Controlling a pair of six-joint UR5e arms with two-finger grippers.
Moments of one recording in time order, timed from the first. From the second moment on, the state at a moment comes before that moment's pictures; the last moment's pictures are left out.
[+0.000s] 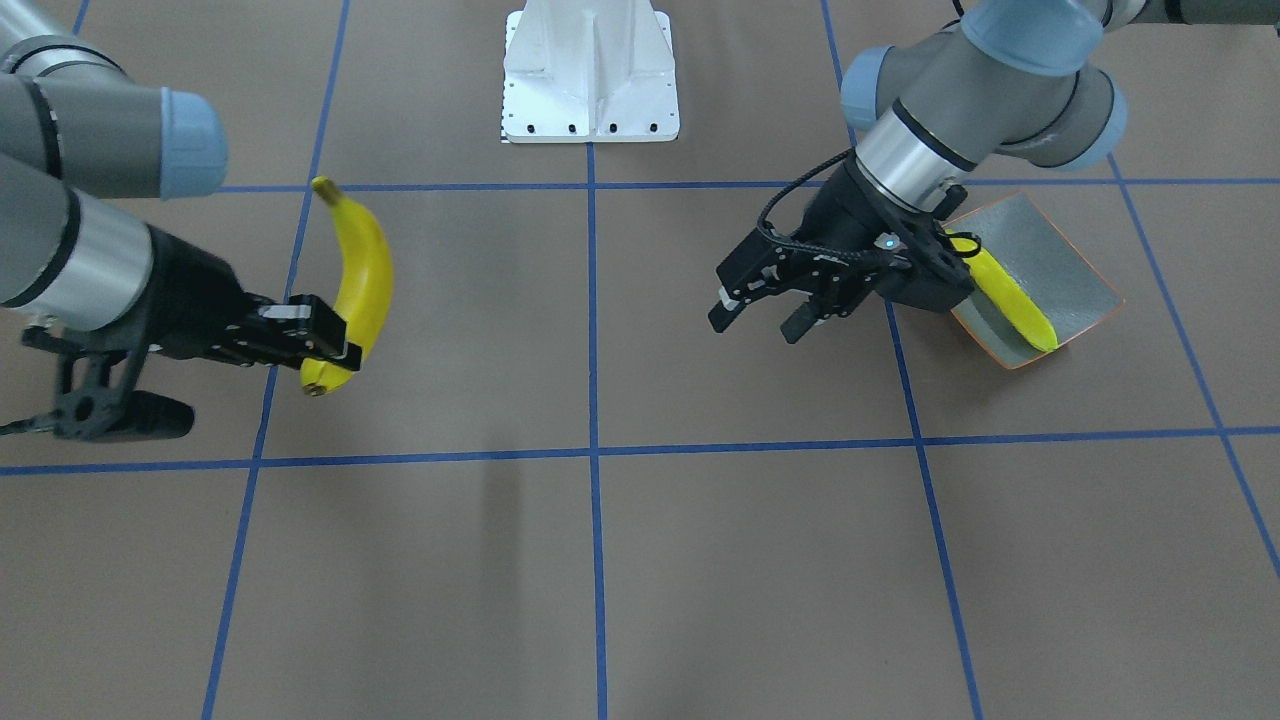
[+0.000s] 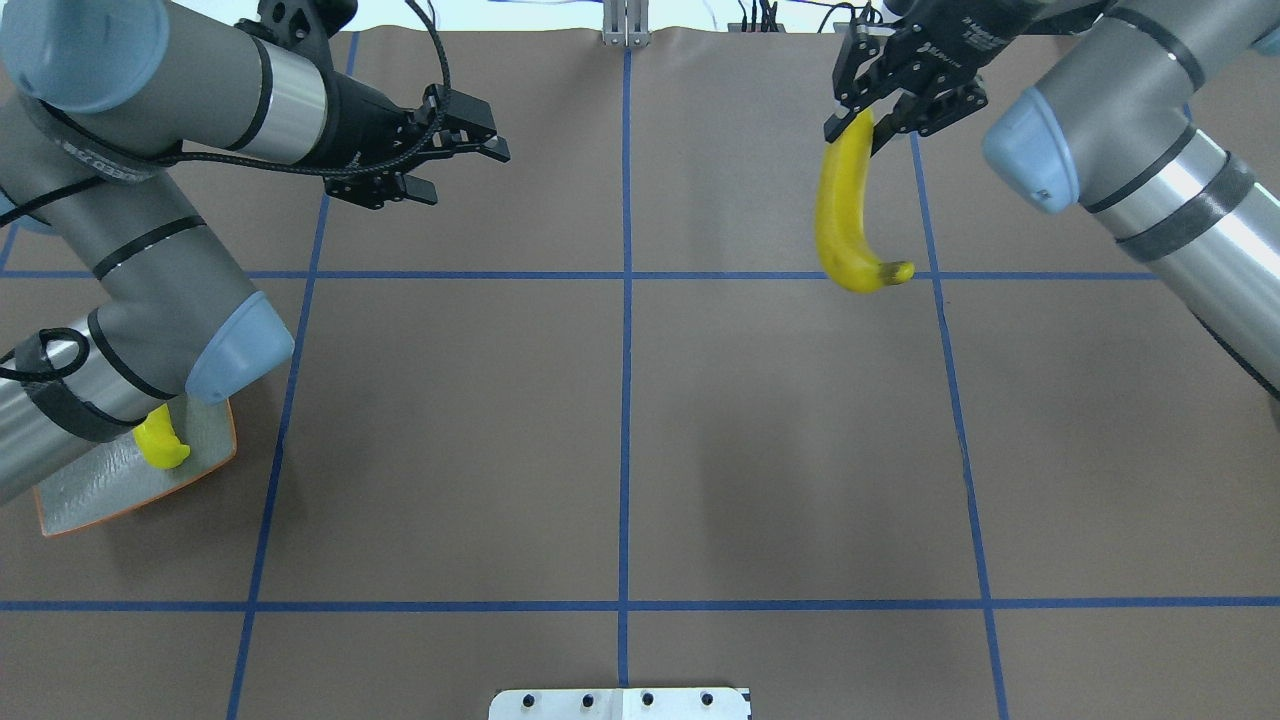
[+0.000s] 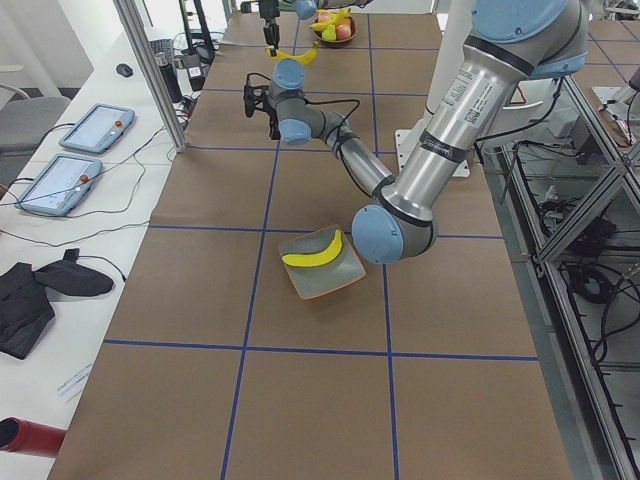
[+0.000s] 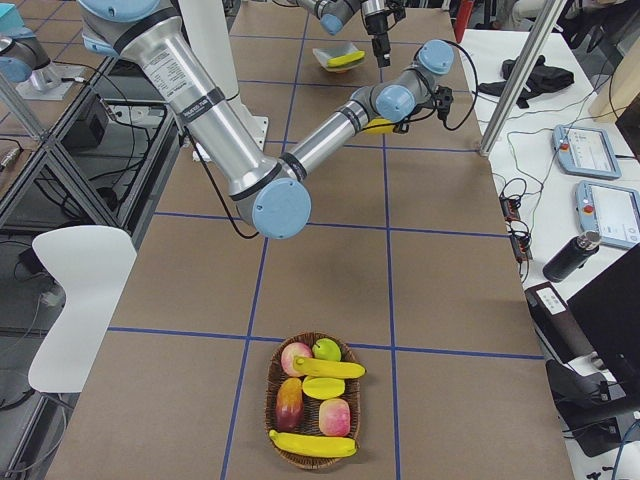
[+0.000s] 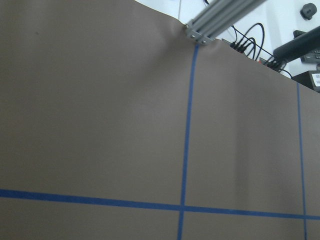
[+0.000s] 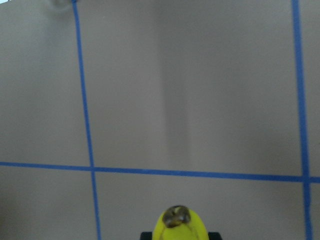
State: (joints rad) left arm -0.83 -2.14 -1.71 -2.25 -2.08 -1.58; right arm 1.05 -0.90 1.61 -1.50 2.59 1.04
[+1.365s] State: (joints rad) left arm -0.55 -2.25 -1.67 -2.60 -1.86 -2.03; right arm 0.94 -0.88 1.72 -1.50 2.62 1.20
